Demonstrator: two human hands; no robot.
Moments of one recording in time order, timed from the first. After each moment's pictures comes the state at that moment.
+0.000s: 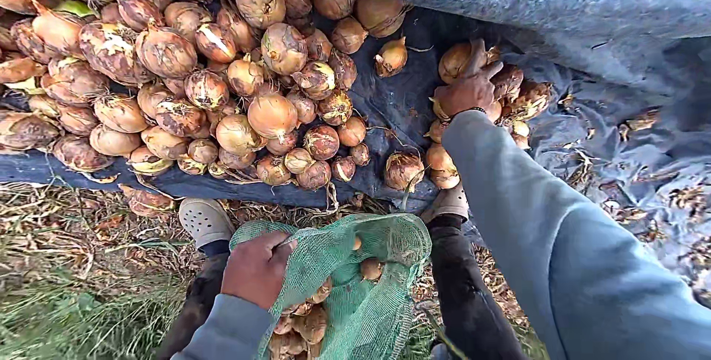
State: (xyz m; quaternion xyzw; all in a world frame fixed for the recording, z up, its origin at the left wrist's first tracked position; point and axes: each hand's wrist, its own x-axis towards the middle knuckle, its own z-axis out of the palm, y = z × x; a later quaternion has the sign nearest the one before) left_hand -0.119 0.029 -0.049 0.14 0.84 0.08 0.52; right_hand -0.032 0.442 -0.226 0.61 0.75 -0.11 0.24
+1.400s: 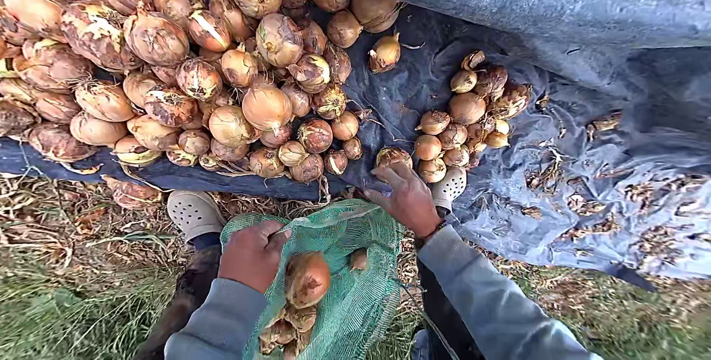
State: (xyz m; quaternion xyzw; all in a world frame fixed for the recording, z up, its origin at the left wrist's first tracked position) left_hand -0.128 0.039 -0.045 0.11 0.82 0.07 0.56; right_hand 0.061 0.276 -0.126 0.34 0.81 -0.39 0.28
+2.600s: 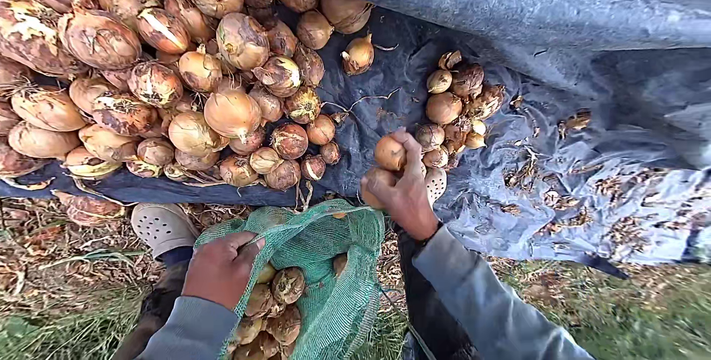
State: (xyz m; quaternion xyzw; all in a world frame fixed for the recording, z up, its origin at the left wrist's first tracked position) left_hand -0.116 0.036 -0.058 0.12 0.84 0.10 0.52; right_hand 0.060 0.307 -0.108 0.47 0.69 -0.53 0.11
